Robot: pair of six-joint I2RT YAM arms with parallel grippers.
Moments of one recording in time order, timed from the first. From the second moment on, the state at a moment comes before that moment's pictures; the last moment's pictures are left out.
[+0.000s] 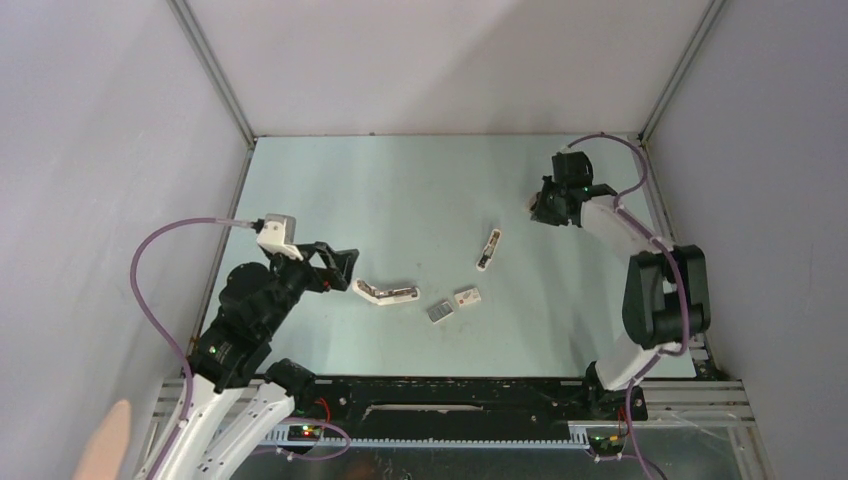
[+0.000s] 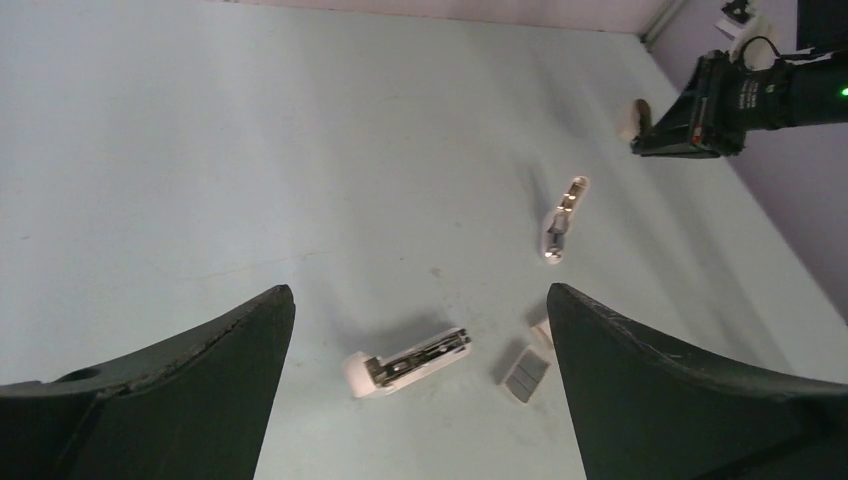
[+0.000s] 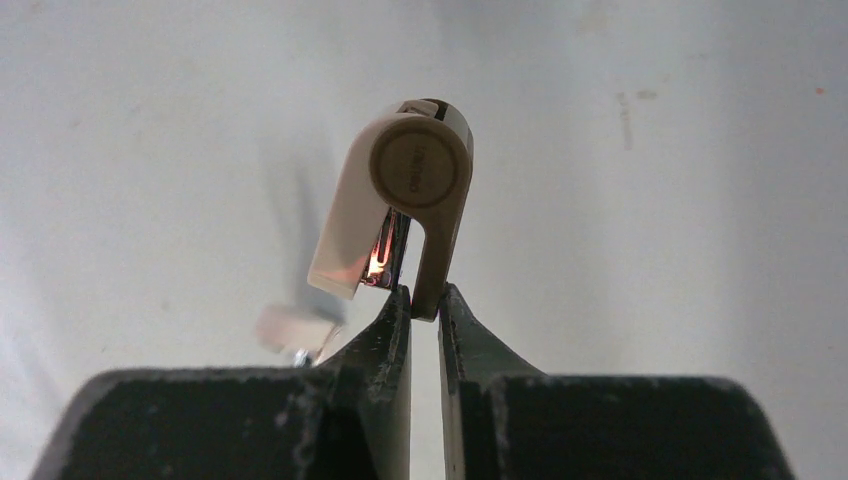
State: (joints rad) left arm -0.46 0.44 0.75 -0.49 -0.10 -0.30; right arm 0.15 1.71 1.21 -0.43 0.00 0.49
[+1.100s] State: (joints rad) left arm -0.73 0.89 0.59 0.18 0.13 -0.73; right arm 0.92 1.20 0.91 -0.09 0.13 0.43
